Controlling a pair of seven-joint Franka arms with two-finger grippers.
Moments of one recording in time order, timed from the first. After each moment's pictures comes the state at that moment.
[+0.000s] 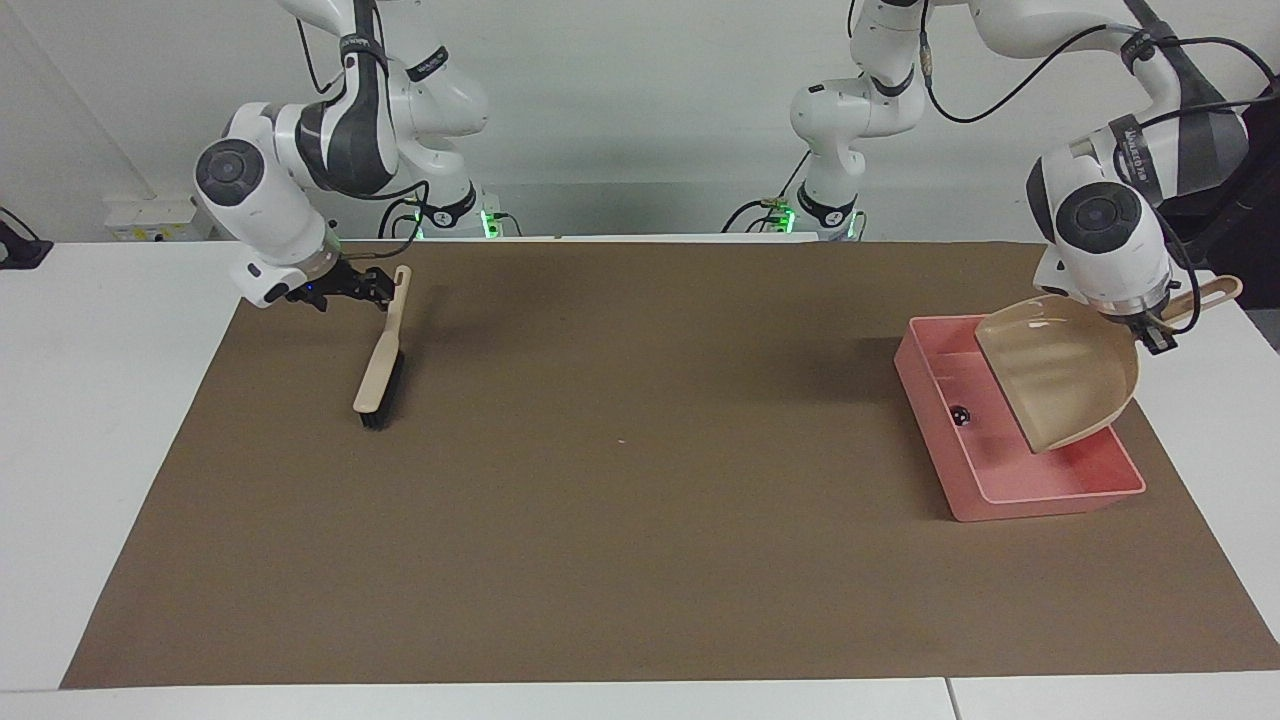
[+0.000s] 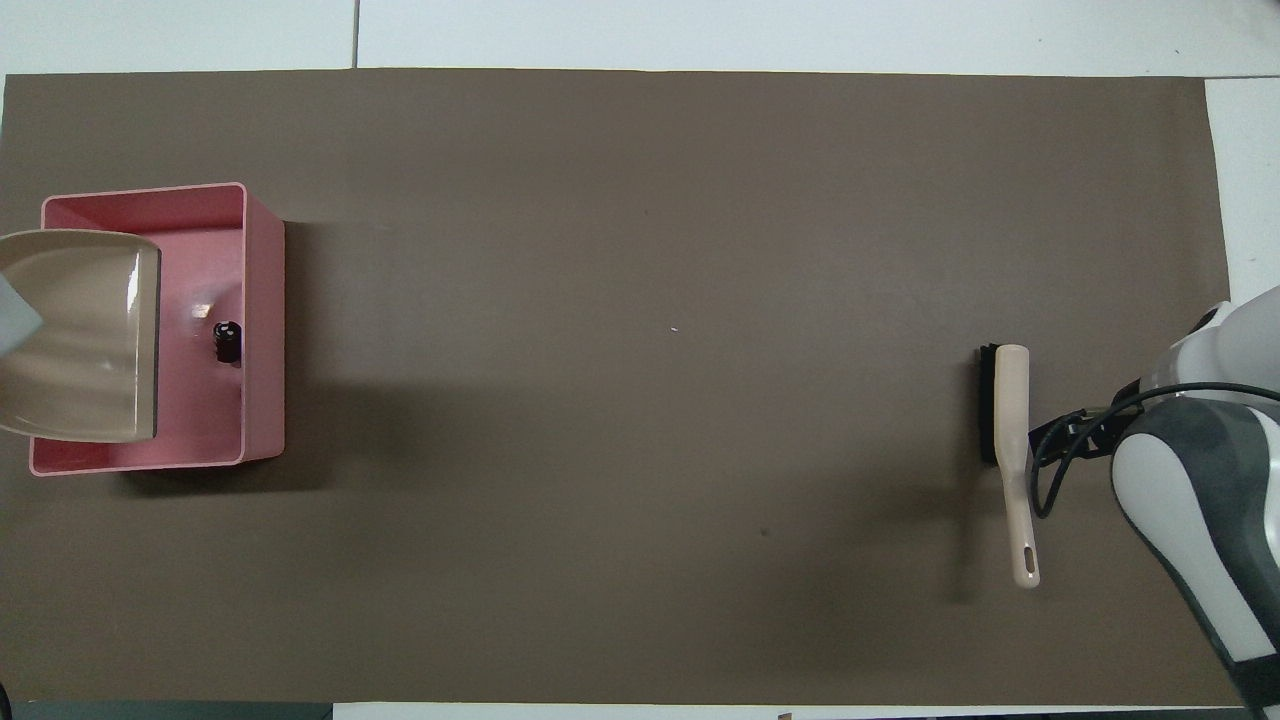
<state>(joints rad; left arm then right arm) 0.03 0.10 0.01 -1.83 0.86 1.77 1.33 -0.03 -0.16 -0.06 -2.17 -0.06 1.76 -0.06</state>
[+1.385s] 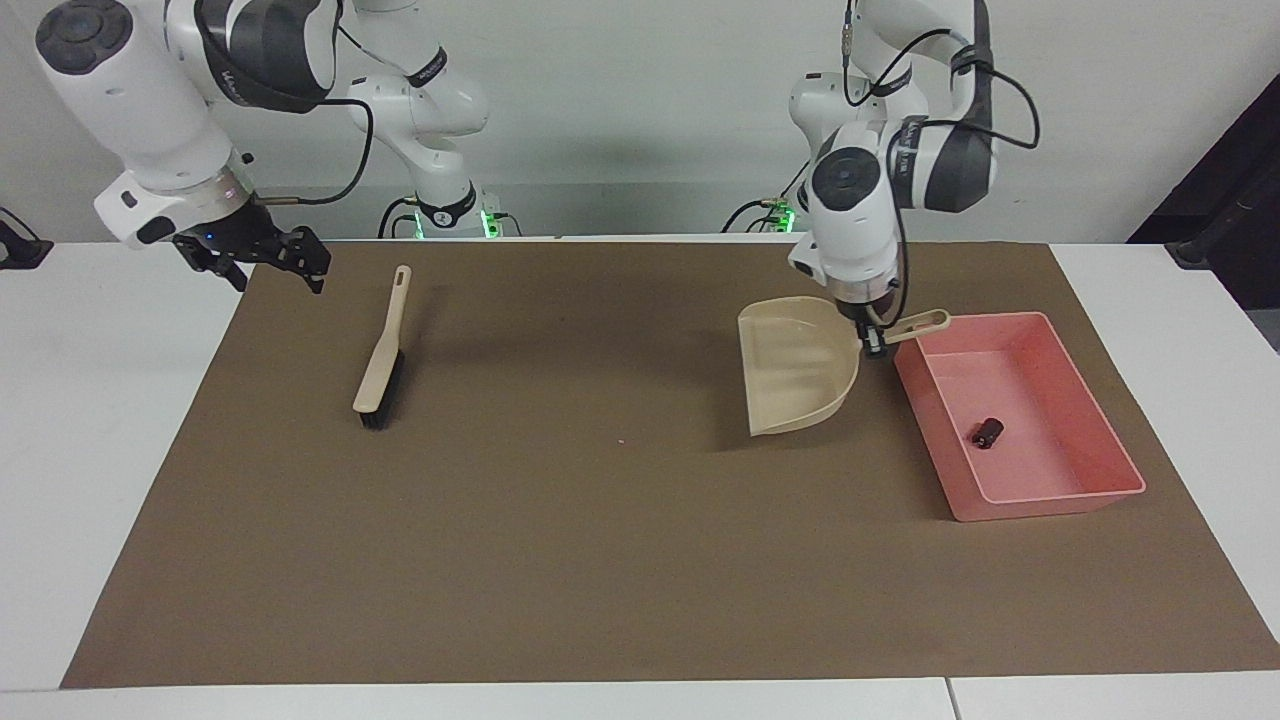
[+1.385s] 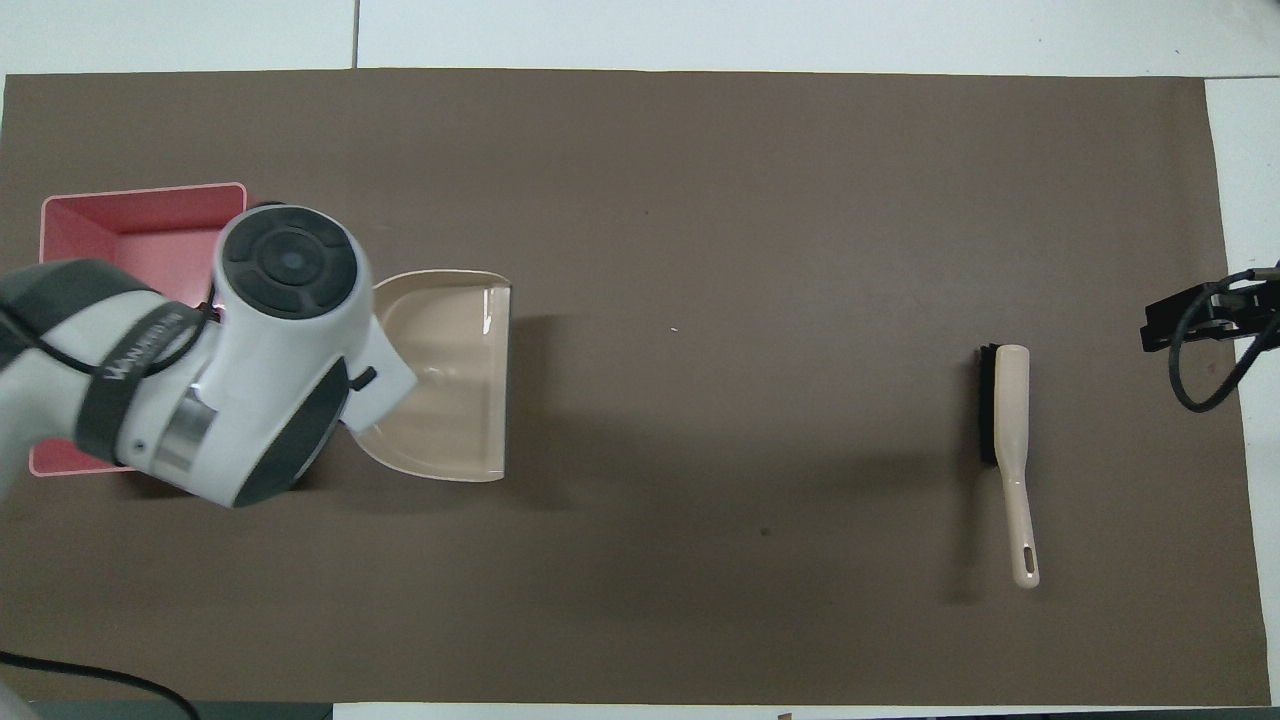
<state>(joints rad) -0.46 0.08 -0.03 -1.95 0.36 1.82 1.05 -0.01 -0.03 -0.09 -1.69 -0.06 1.55 -0.06</state>
